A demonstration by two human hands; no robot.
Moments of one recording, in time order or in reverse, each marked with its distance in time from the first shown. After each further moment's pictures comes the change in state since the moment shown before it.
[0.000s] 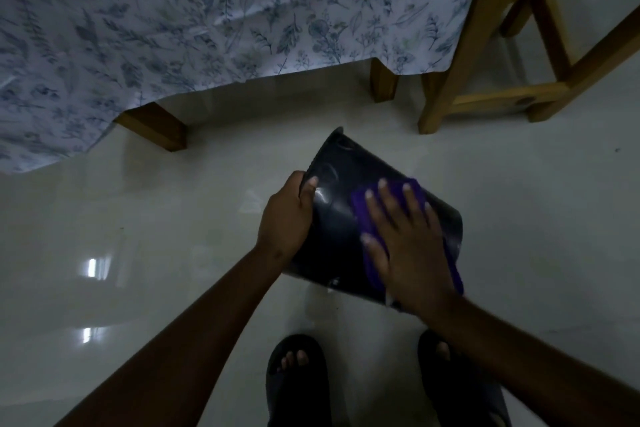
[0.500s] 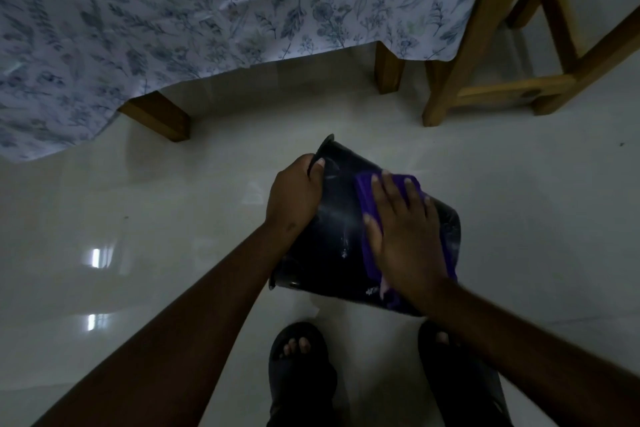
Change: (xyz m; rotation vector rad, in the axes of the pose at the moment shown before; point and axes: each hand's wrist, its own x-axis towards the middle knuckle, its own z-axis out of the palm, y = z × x) left_hand 0.023 0.006 0.004 0.102 0.064 -0.003; right_hand 0.007 -0.011 0.003 0.049 -0.045 0.106
